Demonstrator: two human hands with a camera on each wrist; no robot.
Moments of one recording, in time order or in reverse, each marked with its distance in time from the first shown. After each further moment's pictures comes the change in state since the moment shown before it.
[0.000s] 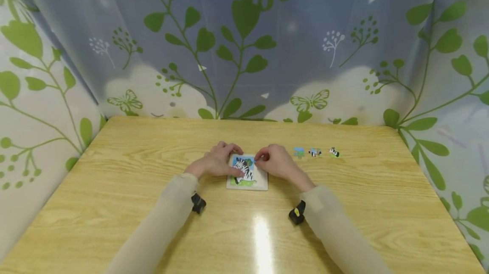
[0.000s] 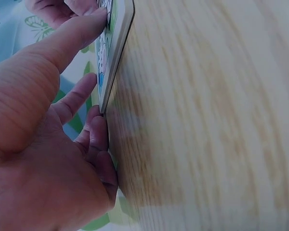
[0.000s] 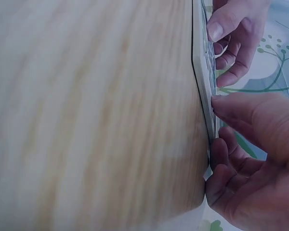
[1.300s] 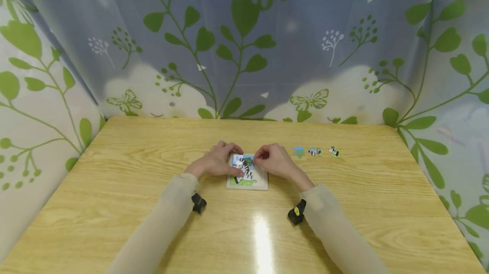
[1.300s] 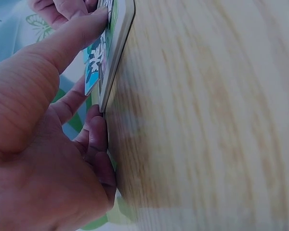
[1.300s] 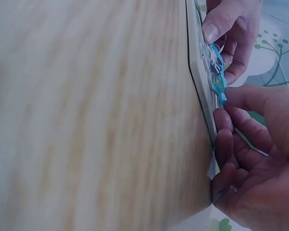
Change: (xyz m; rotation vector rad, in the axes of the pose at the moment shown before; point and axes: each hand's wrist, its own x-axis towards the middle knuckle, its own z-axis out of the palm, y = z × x) left_hand 0.000 -0.001 0.000 -0.012 0.003 0.008; right_hand -0.003 -0.004 0.001 0.182 -0.020 0.108
